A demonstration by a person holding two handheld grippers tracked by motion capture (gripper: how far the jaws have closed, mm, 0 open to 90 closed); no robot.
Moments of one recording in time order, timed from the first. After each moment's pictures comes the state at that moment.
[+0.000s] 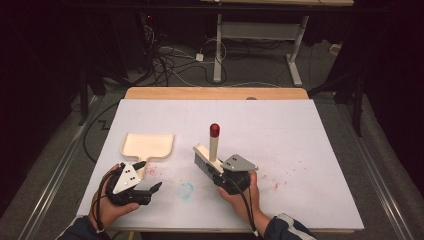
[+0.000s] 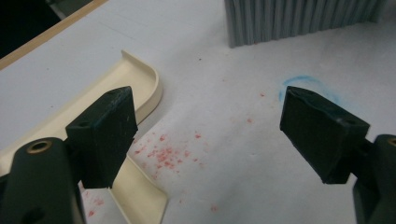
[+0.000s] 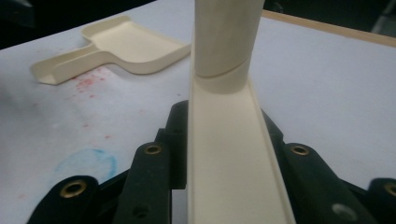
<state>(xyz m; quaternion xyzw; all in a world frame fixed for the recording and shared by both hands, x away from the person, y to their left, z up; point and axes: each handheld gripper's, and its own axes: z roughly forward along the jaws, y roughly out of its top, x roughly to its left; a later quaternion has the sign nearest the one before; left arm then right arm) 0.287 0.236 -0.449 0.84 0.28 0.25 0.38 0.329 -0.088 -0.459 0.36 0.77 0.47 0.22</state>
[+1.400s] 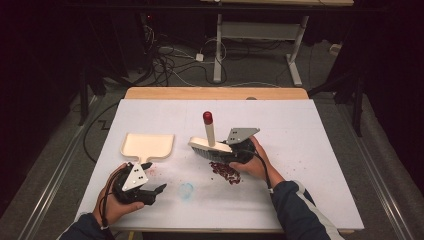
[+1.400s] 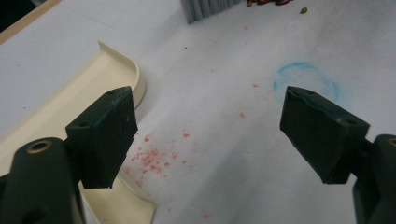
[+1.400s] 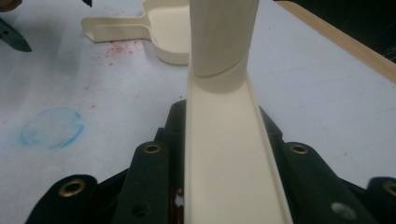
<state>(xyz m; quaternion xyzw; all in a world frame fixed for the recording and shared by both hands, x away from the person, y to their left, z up) 0.297 0.225 -0.456 0.87 0.26 0.23 0.36 0.426 -0.115 -0.448 0.12 0.86 0.48 0.12</state>
